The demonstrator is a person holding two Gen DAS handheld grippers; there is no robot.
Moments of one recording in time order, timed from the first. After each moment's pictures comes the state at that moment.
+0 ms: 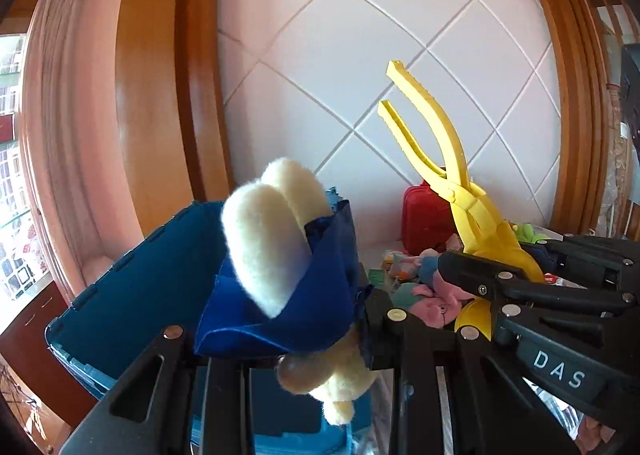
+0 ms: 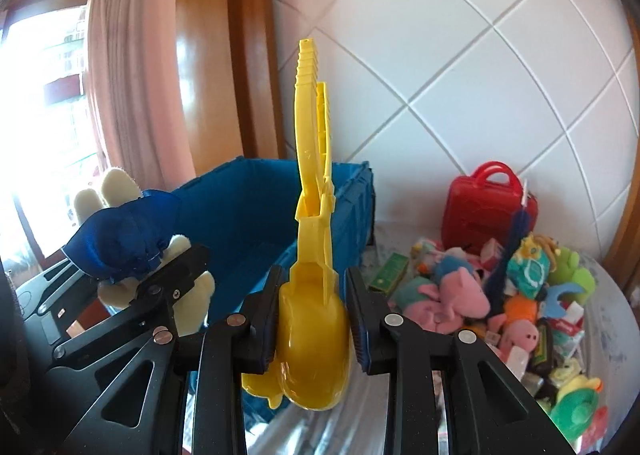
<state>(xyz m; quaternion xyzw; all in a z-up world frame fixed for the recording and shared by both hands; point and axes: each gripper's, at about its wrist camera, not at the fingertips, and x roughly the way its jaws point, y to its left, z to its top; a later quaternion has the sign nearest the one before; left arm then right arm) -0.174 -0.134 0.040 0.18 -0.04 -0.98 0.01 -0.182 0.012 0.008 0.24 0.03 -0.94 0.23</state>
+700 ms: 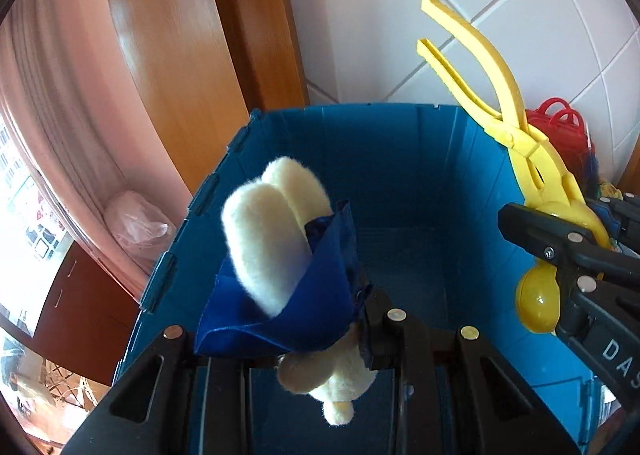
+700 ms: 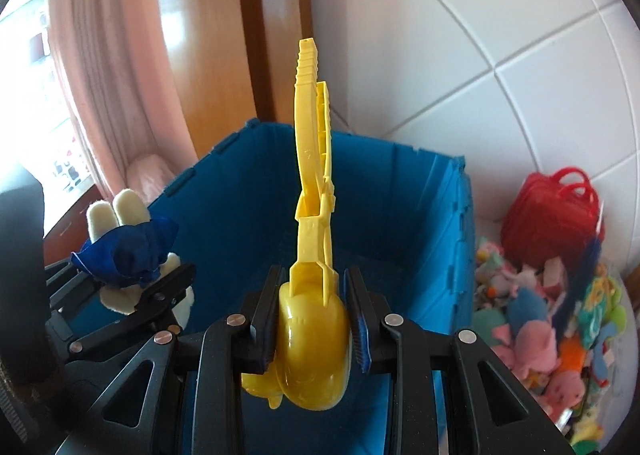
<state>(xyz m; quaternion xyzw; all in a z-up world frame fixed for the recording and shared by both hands) -0.405 -0.332 0.003 0.42 -0.05 -0.91 0.06 -0.385 -0.201 0.000 0.39 0.06 -0.90 0.20</state>
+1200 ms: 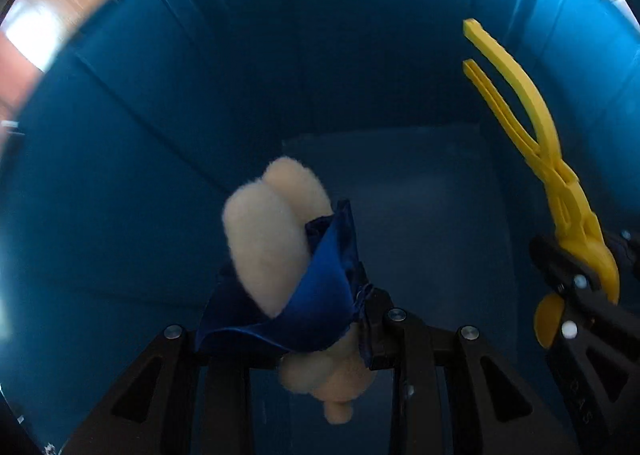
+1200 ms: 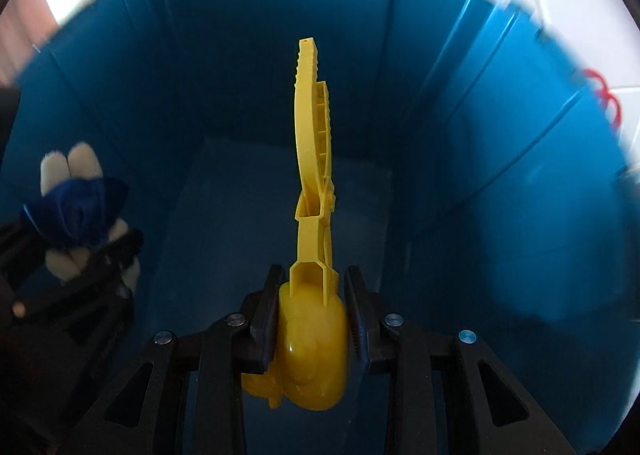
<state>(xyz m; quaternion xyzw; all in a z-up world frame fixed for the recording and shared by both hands) -0.547 -0.354 -0.175 0.61 -0.11 -0.79 0.01 -0.501 -0.243 -0.181 0.58 0.09 -0.80 0.07</state>
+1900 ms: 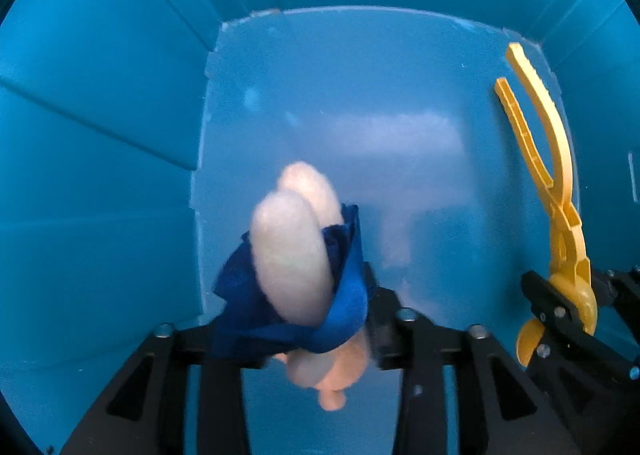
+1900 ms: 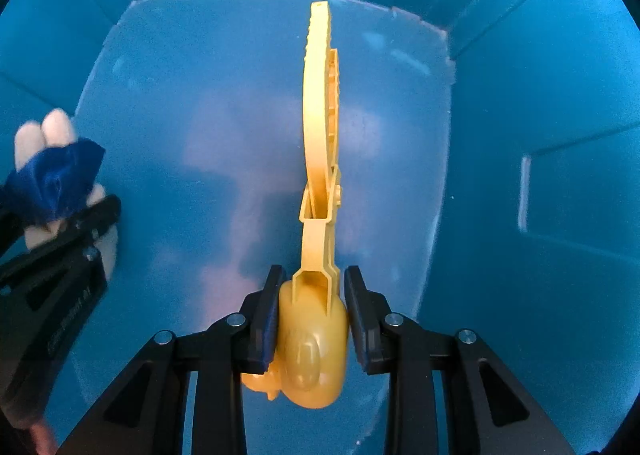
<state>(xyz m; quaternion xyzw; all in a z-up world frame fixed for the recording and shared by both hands) -0.553 -0.360 -0.308 0.69 -0.05 -0.72 0.01 -0.524 -0.225 -0.329 0.69 0.11 -0.71 0.06</state>
